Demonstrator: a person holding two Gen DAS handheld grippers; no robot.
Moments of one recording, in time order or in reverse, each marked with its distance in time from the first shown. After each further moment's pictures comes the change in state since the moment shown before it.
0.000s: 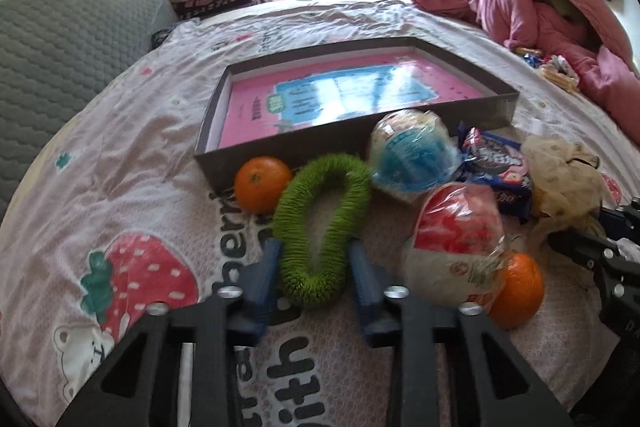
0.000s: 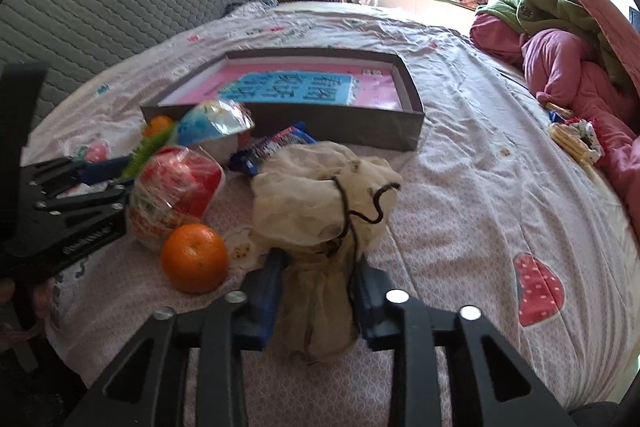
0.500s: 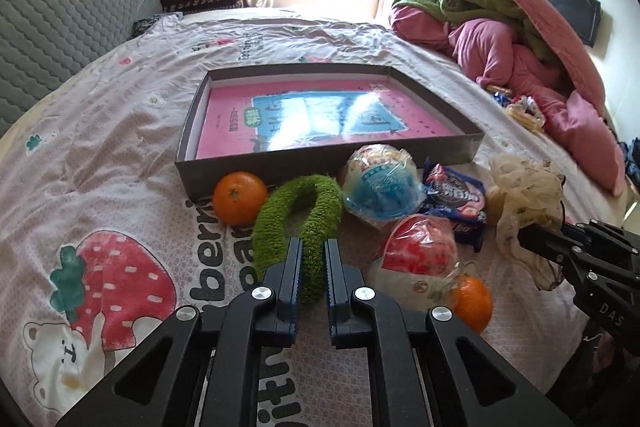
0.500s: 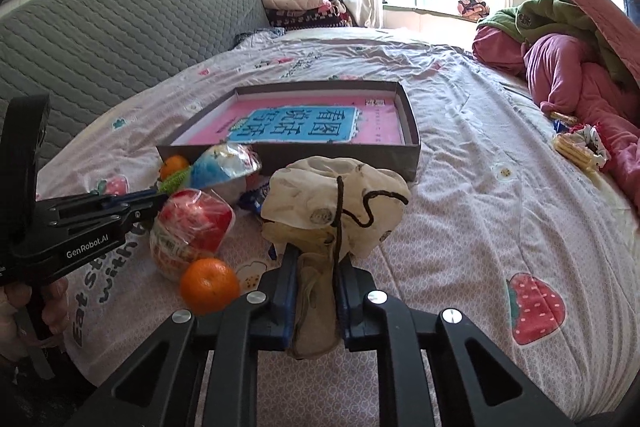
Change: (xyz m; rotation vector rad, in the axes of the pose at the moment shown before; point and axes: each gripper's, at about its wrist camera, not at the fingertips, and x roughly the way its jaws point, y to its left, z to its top) left arm -0.011 0.015 0.005 -0.104 -0.050 -0.175; right arm -0.016 -0.011 0.008 0.038 -0.099 0.062
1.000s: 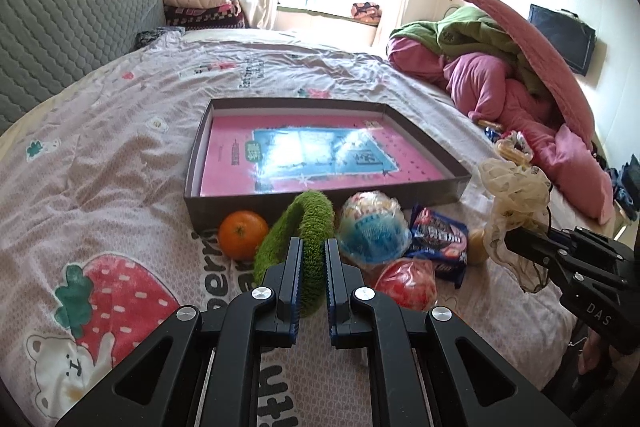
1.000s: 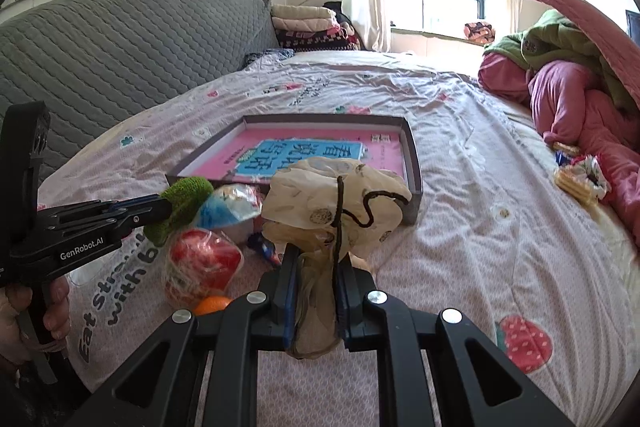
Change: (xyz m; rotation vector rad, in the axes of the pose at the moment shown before) left arm -0.019 0.008 0.013 -0.048 -0.094 -0.045; right arm -0.008 0.003 0.021 -0.041 -0.079 0.015
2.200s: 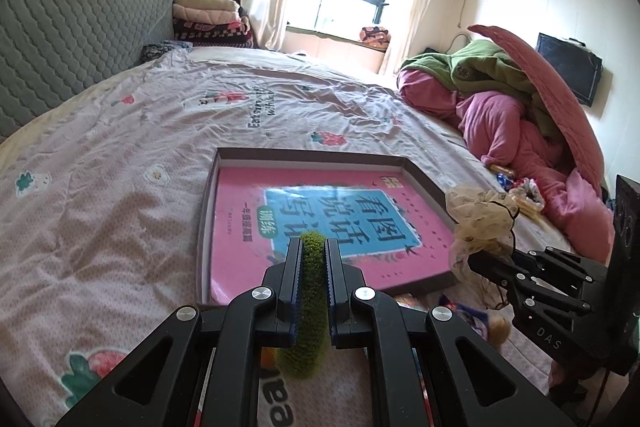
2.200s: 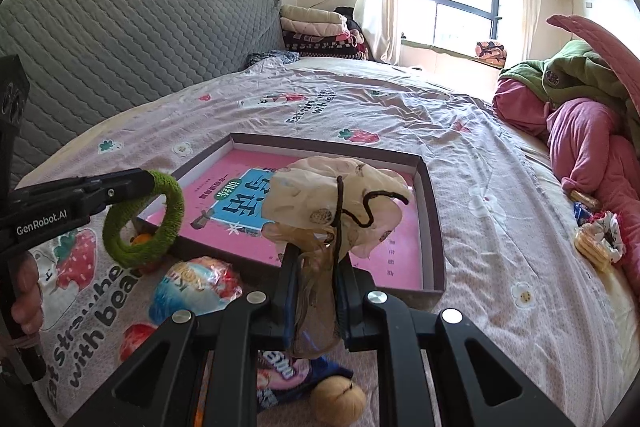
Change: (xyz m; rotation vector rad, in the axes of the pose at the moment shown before) left arm 0.030 0.026 0.063 -0.050 -0.076 0.000; right arm 0.066 0.004 0.051 -0.084 -0.011 -0.028
